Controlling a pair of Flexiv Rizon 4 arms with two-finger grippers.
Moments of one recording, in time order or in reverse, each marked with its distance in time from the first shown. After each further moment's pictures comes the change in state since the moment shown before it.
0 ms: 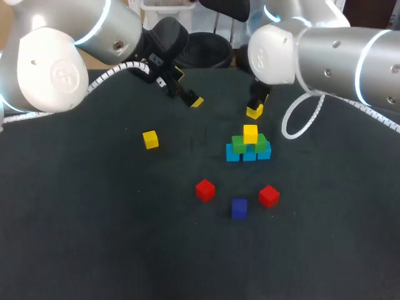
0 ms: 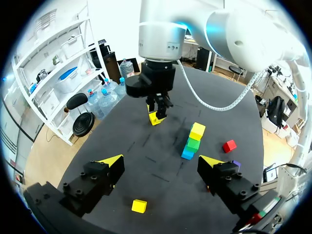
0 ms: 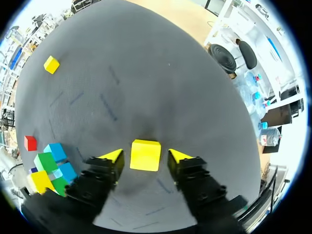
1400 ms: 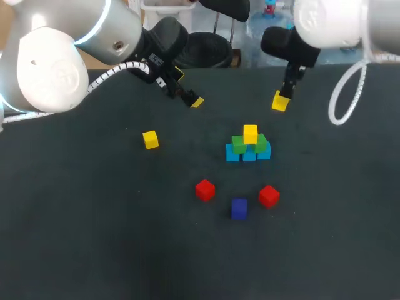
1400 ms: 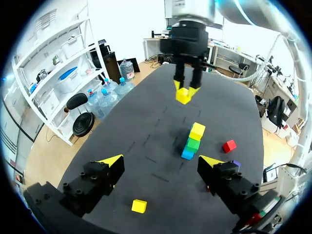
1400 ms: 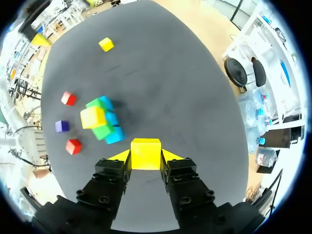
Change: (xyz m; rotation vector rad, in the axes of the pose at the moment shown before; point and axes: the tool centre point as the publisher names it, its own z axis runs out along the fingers) left arm 0.000 0.000 0.000 0.000 0.000 0.000; right arm 0.068 0.046 -0.106 -0.073 0.016 -0.222
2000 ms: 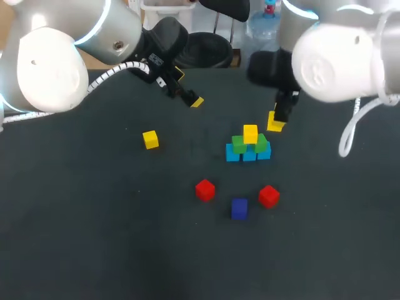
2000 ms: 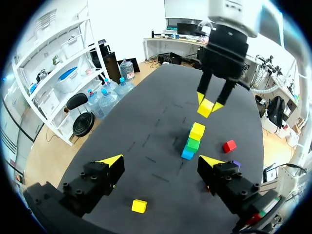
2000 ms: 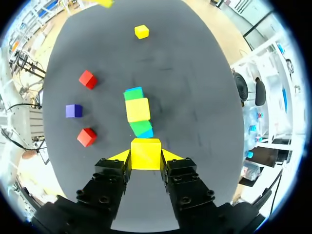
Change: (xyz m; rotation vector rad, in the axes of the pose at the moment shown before) left arm 0.000 0.000 0.000 0.000 0.000 0.000; right arm 0.001 0.066 0.003 0.109 0.071 -0.168
